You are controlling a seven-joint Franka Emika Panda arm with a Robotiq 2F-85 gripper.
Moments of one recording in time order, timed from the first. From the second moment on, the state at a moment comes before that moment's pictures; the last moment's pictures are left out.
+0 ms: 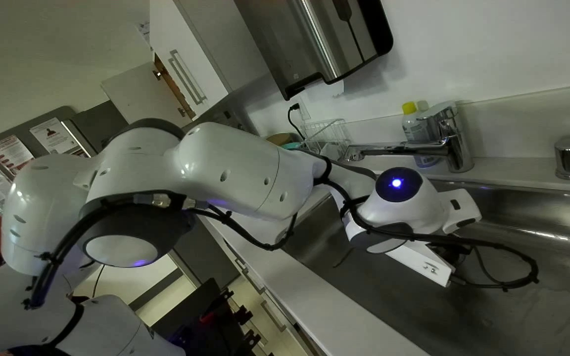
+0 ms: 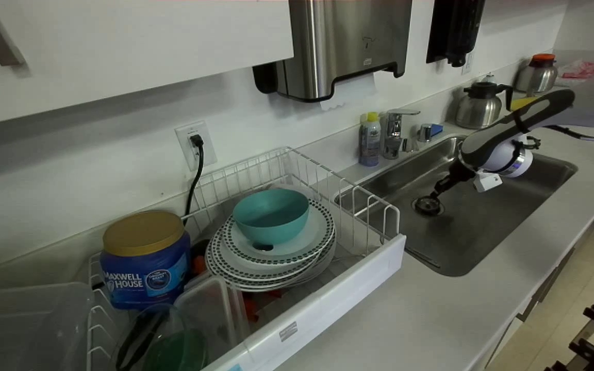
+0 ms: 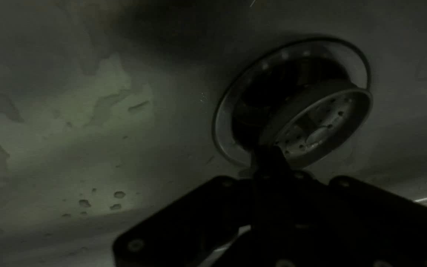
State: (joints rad) arm -0.86 1.14 0.48 -1.59 0.03 2.94 -0.68
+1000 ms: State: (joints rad) arm -0.83 1.17 0.45 -1.56 0.02 2.95 -0.68
